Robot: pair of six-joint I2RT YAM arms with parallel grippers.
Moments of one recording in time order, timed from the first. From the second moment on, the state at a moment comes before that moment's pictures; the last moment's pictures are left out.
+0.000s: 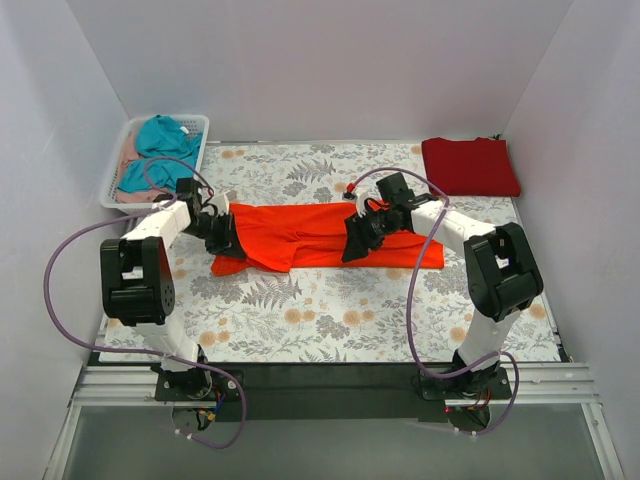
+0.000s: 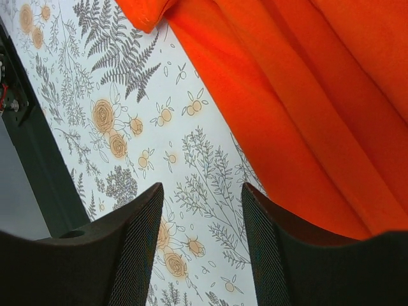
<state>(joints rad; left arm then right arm) 0.04 1.73 1.13 -0.79 0.61 0.06 0.46 1.78 1.20 -0.47 -0.77 -0.14</state>
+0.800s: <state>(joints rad) 0.04 2.14 1.70 -0.78 0.78 -0.04 0.38 1.71 1.15 -0.60 -0.72 -0.23</state>
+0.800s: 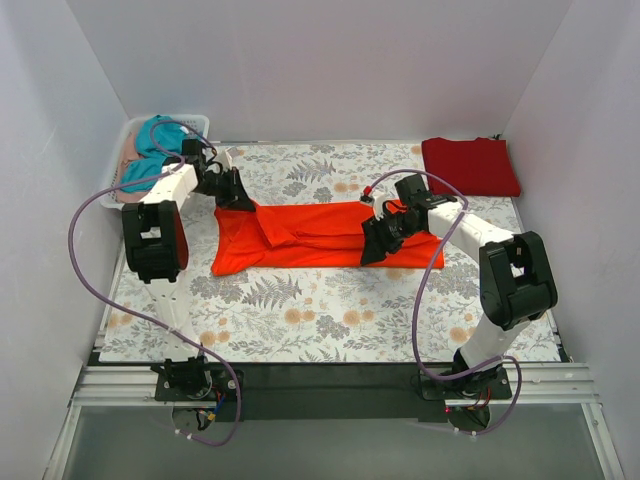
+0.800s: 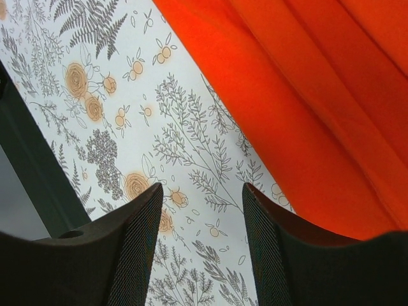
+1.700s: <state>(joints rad) -0.06 2.25 1.80 -0.77 0.74 -0.08 0.40 1.78 1.33 -0.57 -0.73 -0.23</state>
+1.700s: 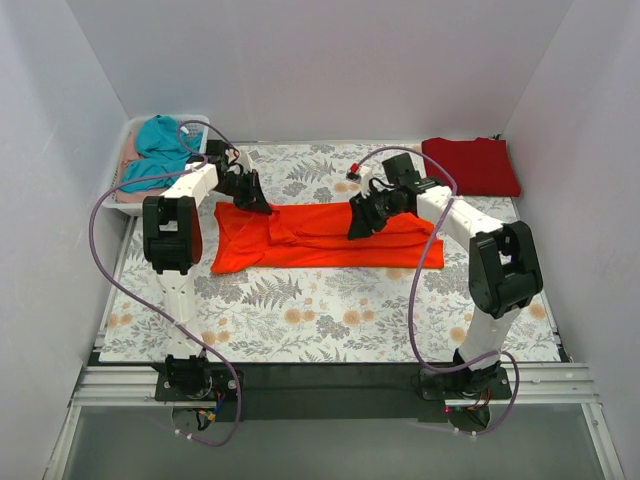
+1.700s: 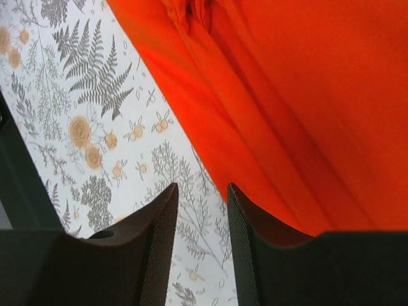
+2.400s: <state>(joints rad) -0.06 2.28 1.84 -0.79 0.72 -0.08 0.80 2.09 1.67 -0.37 -0.44 -0.36</state>
